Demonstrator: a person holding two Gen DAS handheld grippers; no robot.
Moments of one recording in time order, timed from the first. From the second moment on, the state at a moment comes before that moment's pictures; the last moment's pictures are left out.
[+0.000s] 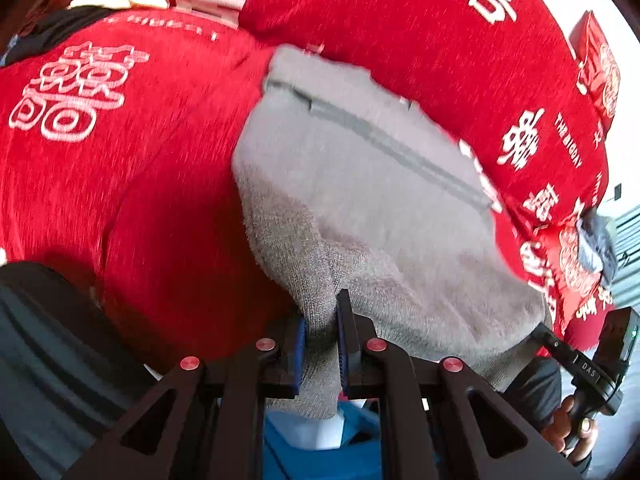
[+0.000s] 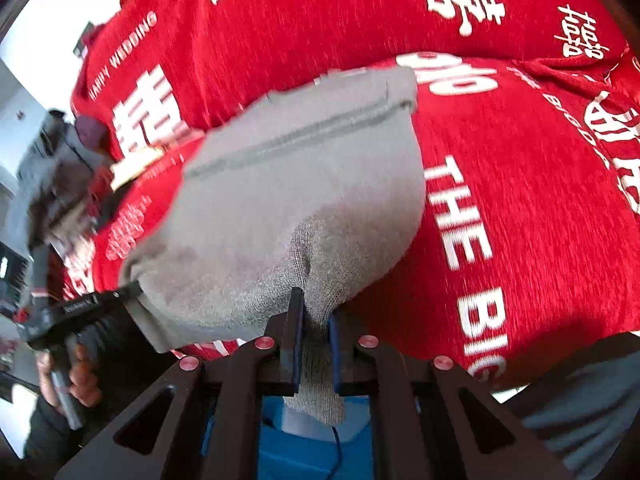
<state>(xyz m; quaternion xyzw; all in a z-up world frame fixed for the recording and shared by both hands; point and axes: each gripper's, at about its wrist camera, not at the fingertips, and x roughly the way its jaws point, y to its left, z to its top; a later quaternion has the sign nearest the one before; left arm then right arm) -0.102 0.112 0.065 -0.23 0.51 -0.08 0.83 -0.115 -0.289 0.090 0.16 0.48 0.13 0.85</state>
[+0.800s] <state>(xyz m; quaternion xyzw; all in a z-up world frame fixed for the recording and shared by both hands) -0.017 0.103 0.022 -0.25 0.55 -0.07 0.80 -0.021 -0.280 0.040 0.17 0.53 0.12 0.82</state>
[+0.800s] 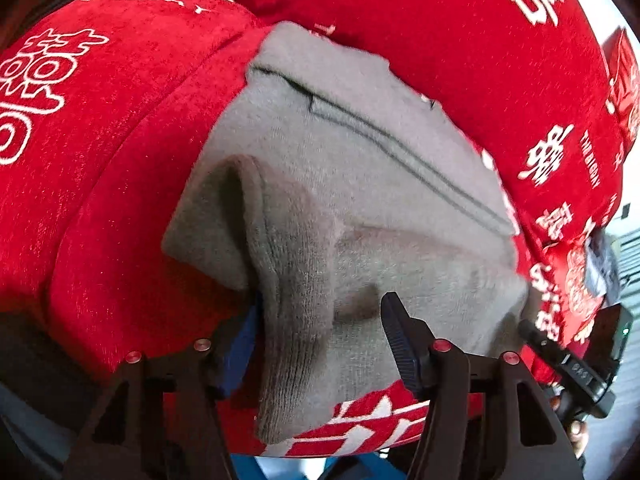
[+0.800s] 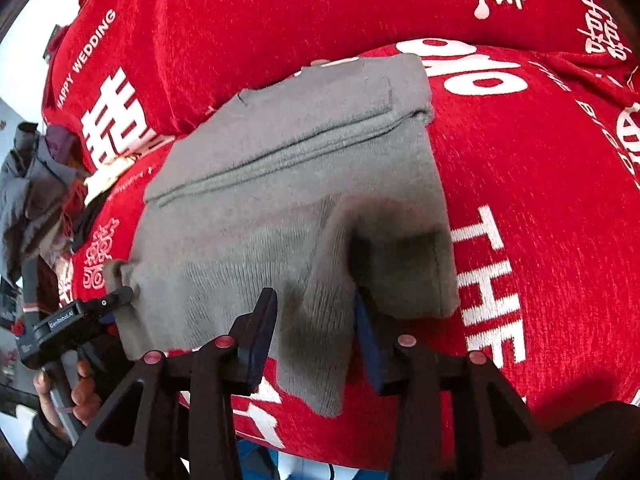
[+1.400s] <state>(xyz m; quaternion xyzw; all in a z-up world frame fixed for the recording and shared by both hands) 0.011 0.121 0.088 -0.27 0.49 -0.08 0.83 -0.004 -0.291 0.122 0.19 0.43 0.16 0.87</state>
